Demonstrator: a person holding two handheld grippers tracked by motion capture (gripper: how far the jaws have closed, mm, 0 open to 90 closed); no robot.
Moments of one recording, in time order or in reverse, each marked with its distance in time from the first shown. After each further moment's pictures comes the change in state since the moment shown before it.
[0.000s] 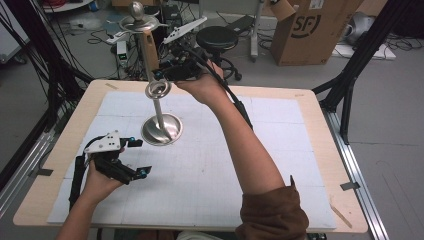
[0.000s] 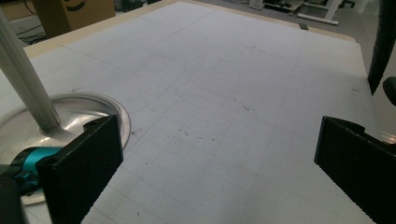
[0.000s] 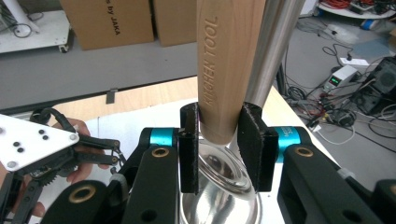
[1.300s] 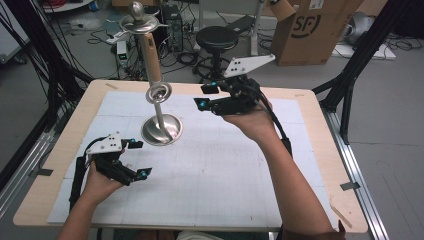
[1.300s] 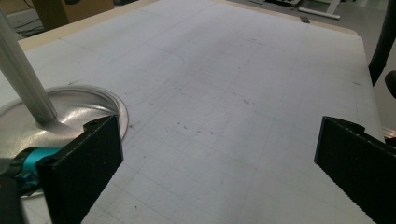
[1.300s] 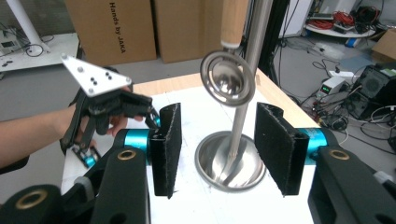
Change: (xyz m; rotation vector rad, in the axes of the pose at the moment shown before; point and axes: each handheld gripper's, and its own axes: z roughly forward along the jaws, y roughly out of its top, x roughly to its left) left arm -0.001 -0.002 0.001 0.019 0.006 -0.004; right arm 0.033 -0.089 -0.101 -0.122 -0.023 0.015
